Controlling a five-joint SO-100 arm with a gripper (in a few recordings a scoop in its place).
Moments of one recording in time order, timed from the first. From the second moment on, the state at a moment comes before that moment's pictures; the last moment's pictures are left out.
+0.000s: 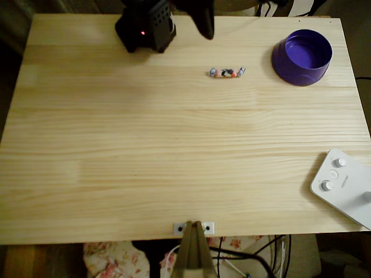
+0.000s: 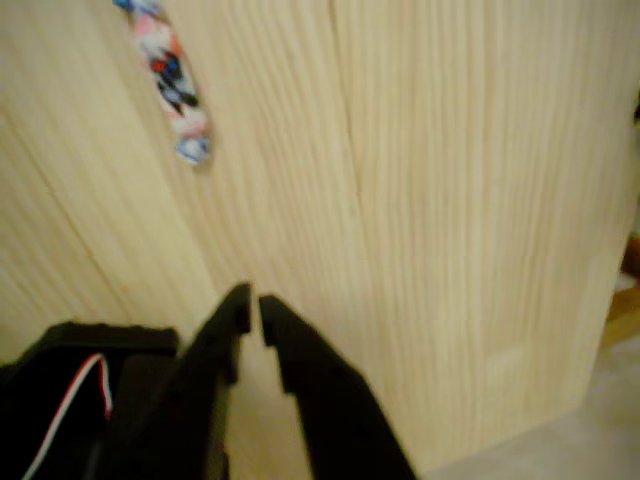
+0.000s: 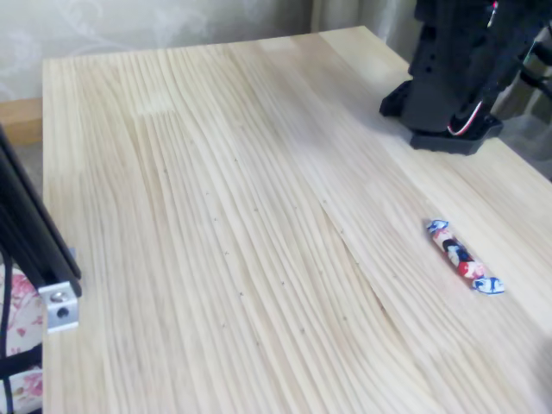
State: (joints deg) arm -48.6 147.0 122.3 86.9 -25.6
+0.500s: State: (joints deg) arm -57.5 134.5 126.7 76.4 -20.2
